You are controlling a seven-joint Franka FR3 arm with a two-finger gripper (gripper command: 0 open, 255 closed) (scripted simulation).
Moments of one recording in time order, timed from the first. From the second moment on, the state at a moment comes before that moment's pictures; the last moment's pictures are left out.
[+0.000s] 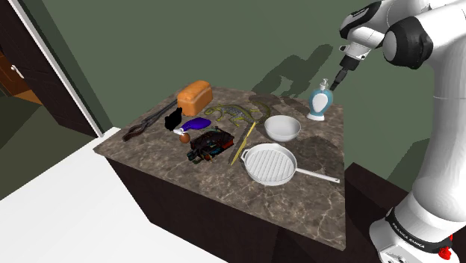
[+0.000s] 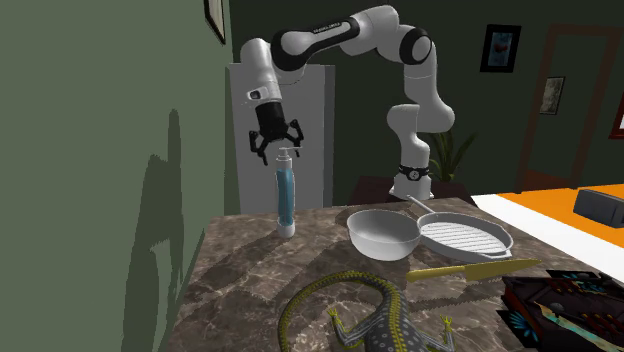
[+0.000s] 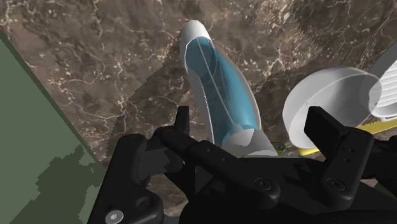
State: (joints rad) arm -0.24 0.46 -0.67 -1.61 0.65 1.78 -1.41
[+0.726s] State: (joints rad) arm -0.24 0.51 -0.65 -1.64 0.70 1.85 -1.44
